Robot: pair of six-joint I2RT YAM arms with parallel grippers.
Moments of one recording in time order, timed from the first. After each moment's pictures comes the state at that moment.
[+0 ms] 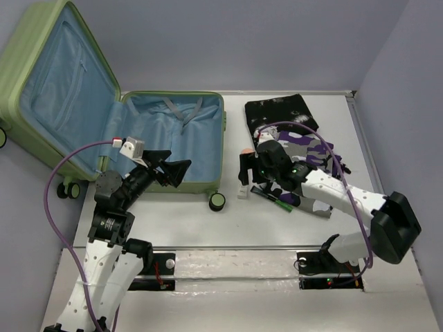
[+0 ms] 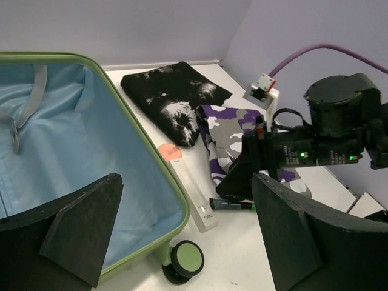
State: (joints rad) left arm -0.24 0.52 0.64 -0.05 0.43 -0.40; right arm 0.74 1.34 0.93 -0.31 0.13 0.44
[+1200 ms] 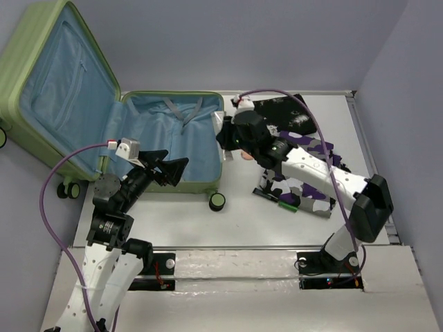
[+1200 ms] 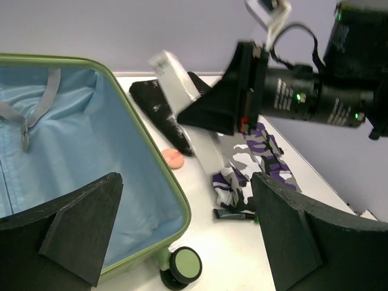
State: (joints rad) left arm -0.25 0.49 0.64 -0.06 0.36 -0.44; right arm 0.82 1.56 1.33 -0.20 0.26 0.46
